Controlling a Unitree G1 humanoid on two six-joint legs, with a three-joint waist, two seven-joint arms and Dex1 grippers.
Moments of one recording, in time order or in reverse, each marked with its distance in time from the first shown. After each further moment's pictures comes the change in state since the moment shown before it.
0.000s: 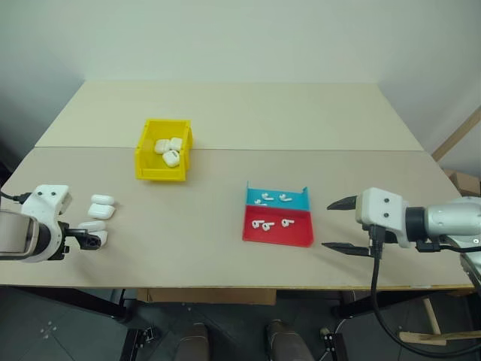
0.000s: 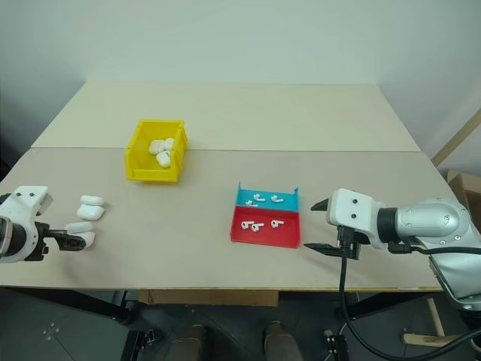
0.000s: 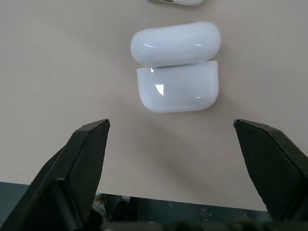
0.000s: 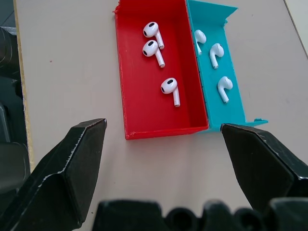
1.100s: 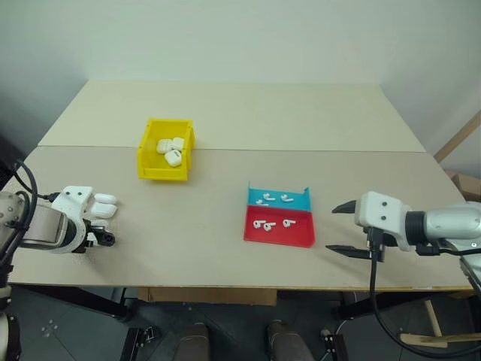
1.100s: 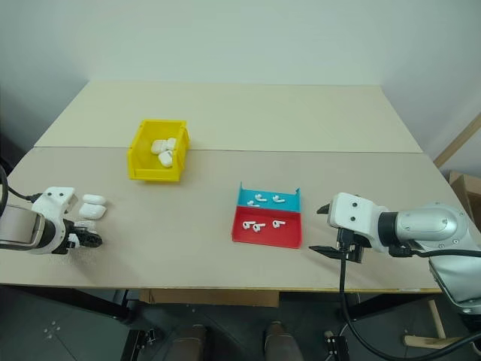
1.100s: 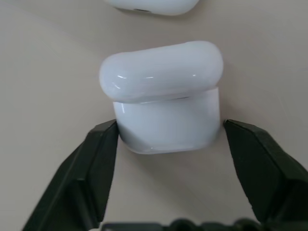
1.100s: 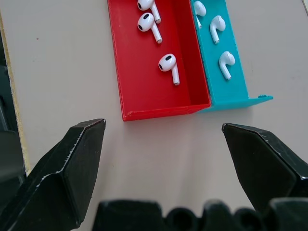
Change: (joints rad) left arm -0.205 -0.261 -0.021 0.063 0.562 0.169 -0.294; right arm 0.031 -0.006 0.004 -0.002 -0.059 0.035 -0.023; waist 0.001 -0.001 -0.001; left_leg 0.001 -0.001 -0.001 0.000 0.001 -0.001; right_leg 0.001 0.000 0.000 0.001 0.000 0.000
